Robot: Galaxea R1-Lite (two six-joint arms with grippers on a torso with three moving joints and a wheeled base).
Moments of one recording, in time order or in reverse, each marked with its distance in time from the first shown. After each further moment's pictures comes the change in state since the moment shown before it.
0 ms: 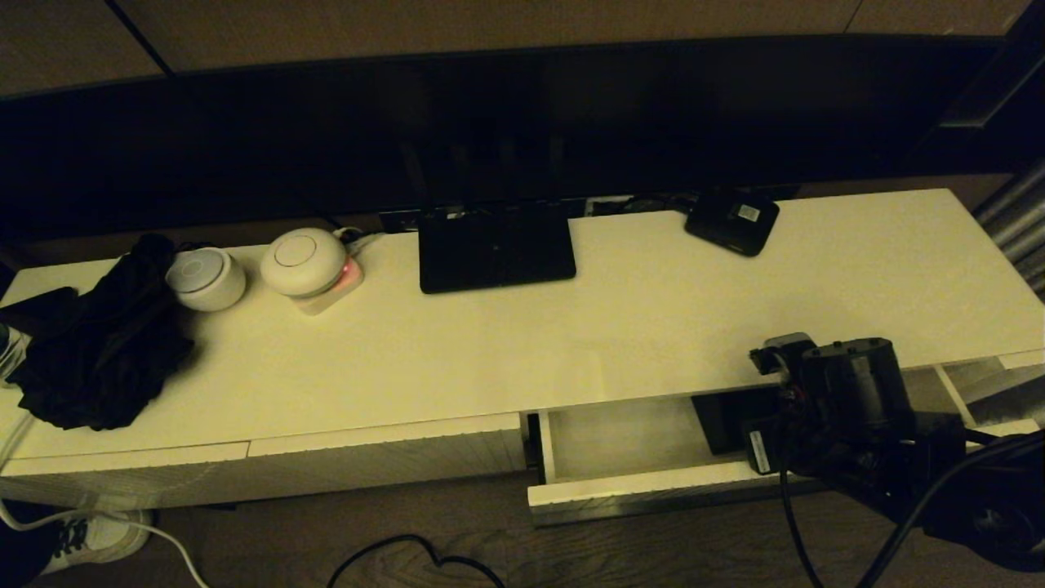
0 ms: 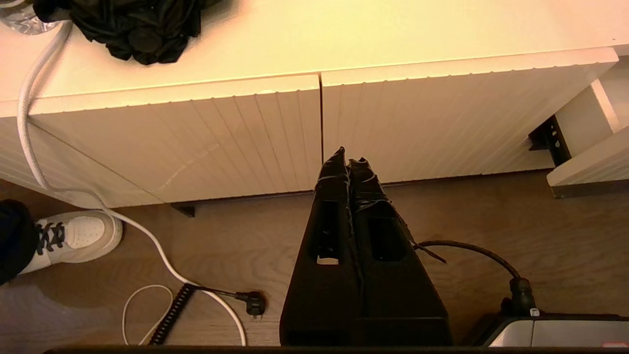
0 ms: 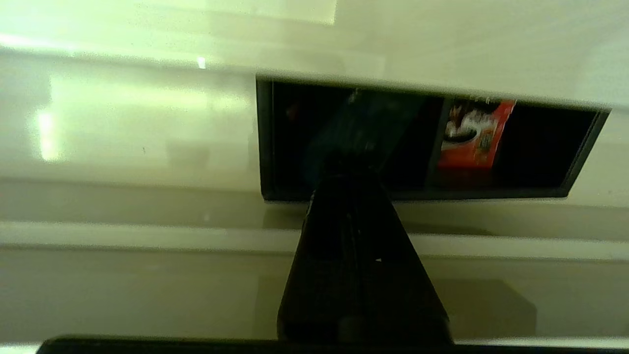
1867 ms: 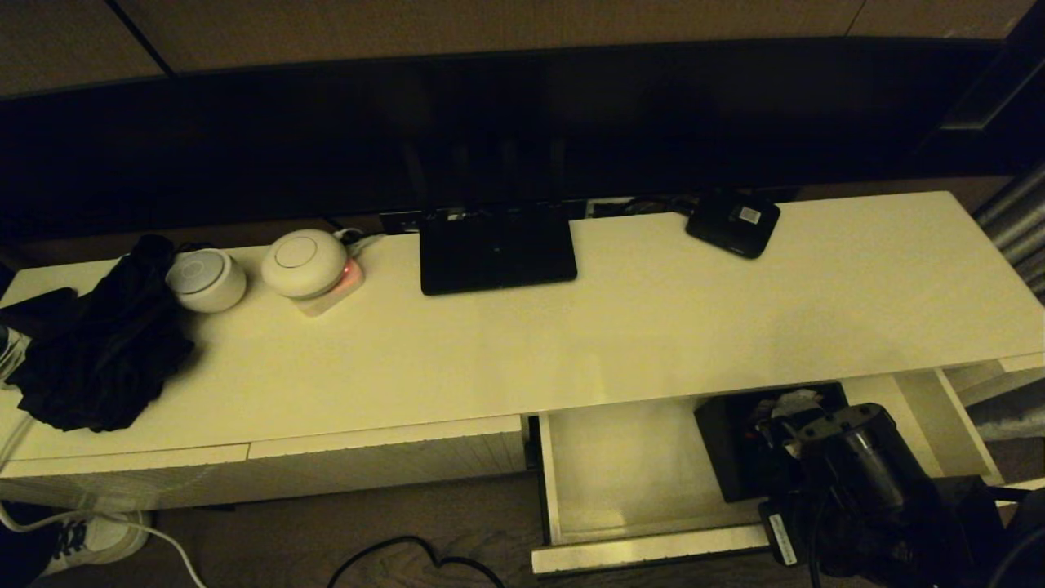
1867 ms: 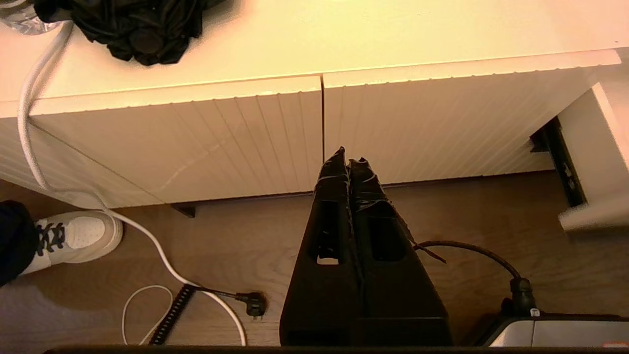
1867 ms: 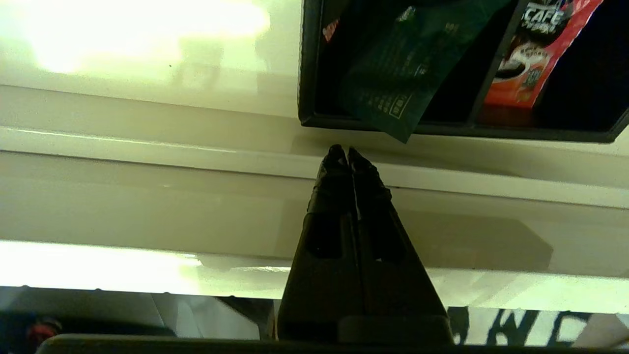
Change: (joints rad) left arm 0.000 0.000 0.000 0.000 0.000 0.000; right arm 0.134 -0.079 0.183 0.254 -0.003 0.171
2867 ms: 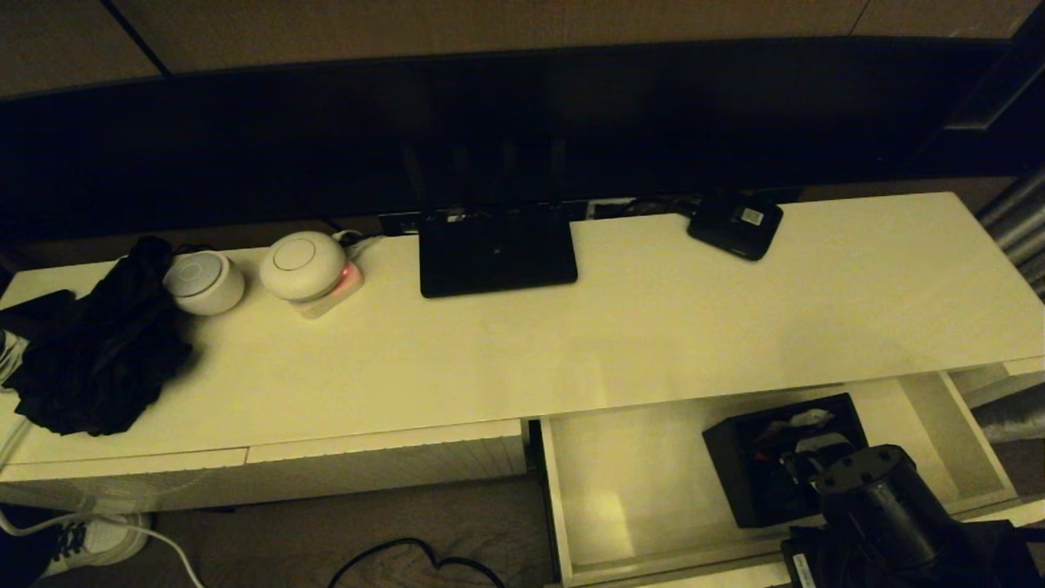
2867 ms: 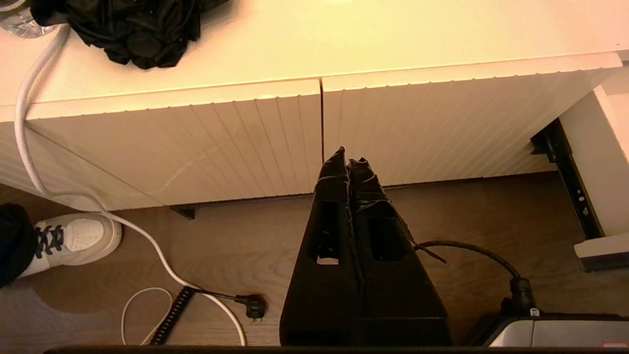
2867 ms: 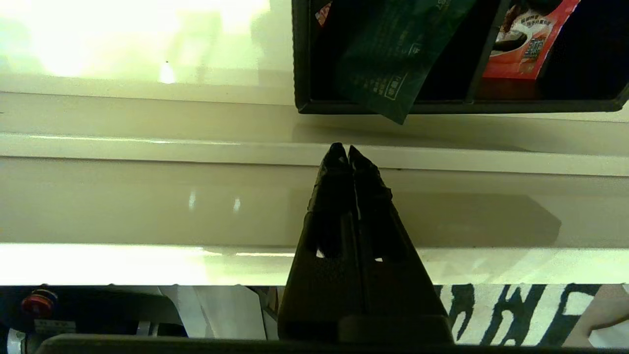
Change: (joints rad) left arm 0.000 0.000 0.000 0.000 0.000 0.000; right arm 0.077 -0.044 0.115 0.019 -0.012 0.110
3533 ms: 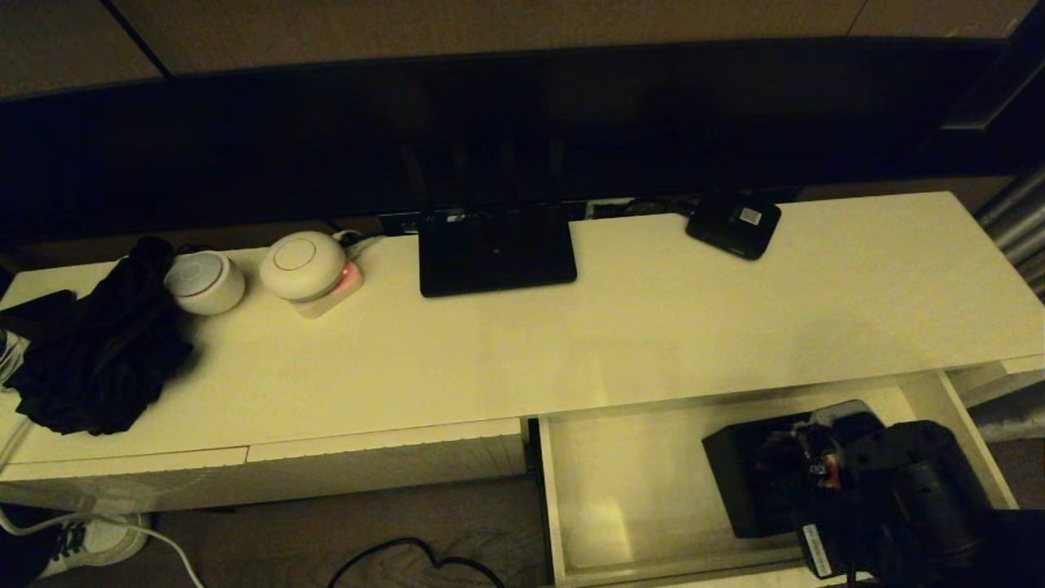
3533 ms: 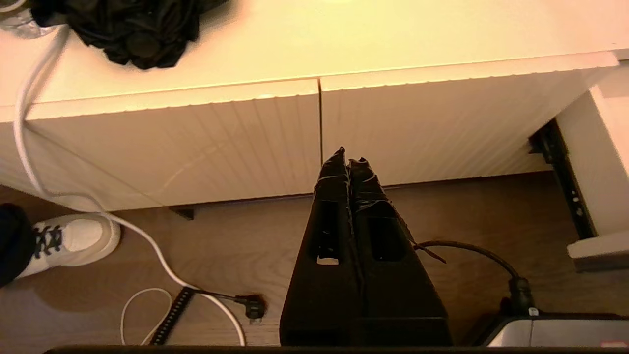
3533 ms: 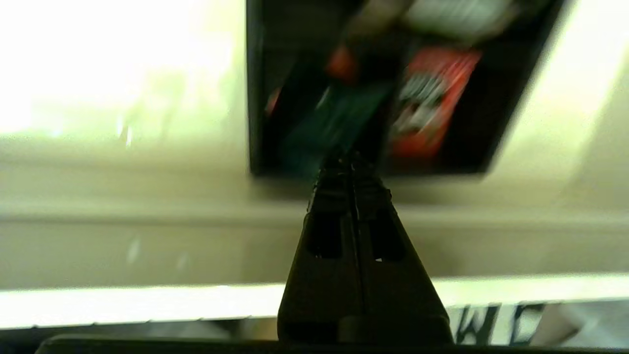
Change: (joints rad) left arm 0.000 0.000 0.000 0.000 0.000 0.000; right arm -0.004 -0.123 -0.086 -0.069 -0.212 -0.153
